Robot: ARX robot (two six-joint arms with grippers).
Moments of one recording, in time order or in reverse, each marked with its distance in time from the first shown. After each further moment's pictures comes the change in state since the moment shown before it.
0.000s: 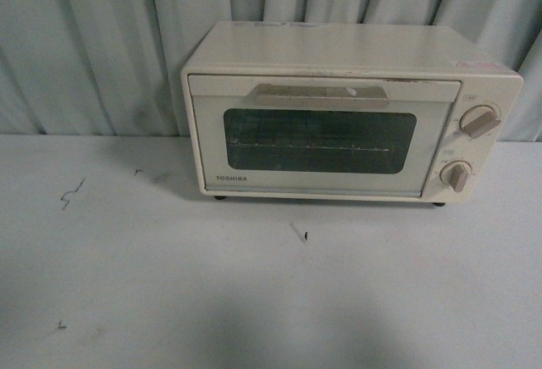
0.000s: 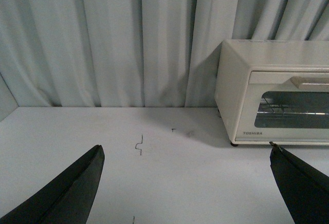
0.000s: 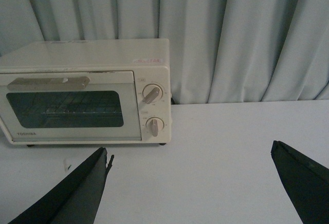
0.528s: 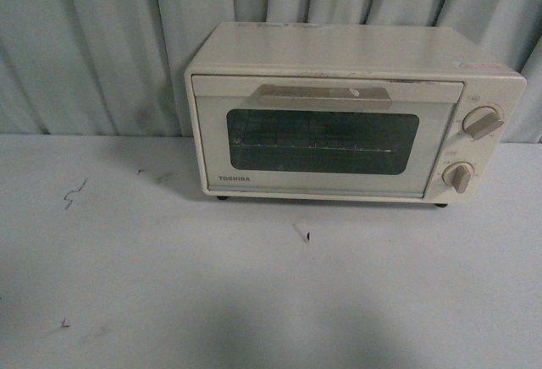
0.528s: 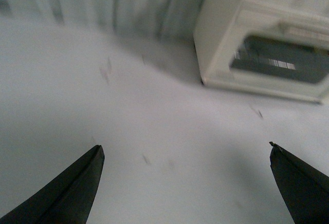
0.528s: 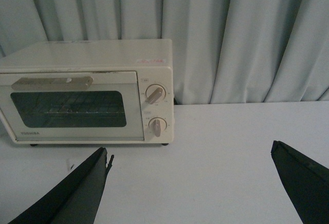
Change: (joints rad) left arm -0.050 0.190 0.132 -0.306 0.082 -0.251; right arm 0.000 0.000 0.000 0.001 -0.001 0.000
